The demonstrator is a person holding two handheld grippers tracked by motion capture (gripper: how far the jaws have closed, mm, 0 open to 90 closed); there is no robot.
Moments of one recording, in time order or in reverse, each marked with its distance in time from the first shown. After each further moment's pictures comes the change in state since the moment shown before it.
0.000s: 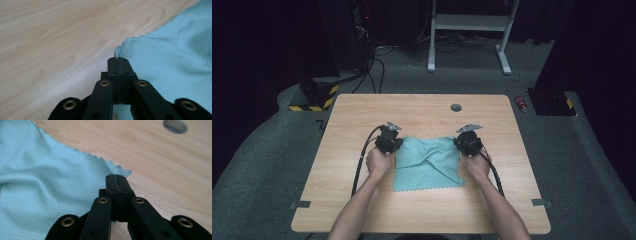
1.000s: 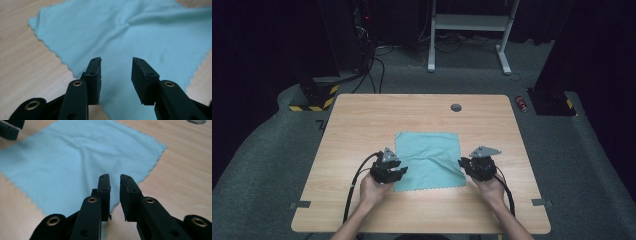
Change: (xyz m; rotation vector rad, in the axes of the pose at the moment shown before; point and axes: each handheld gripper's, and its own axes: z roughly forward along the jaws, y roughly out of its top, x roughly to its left) left arm -0.057 -0.080 -0.064 -0.033 -0.139 0.097; right arm 0.026 -0.066 -0.075 -0.080 0.143 -0.054
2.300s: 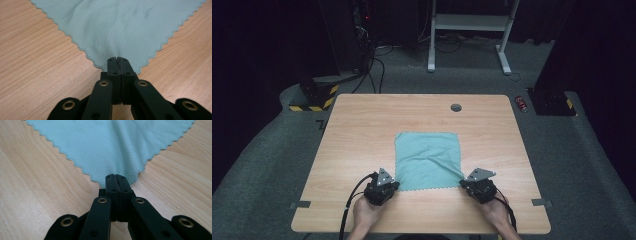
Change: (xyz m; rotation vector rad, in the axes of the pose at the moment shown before) left arm -0.021 -0.043 -0.016 0.017 0.009 -0.011; right arm 0.032 -0.040 -0.006 0.121 0.012 -0.117
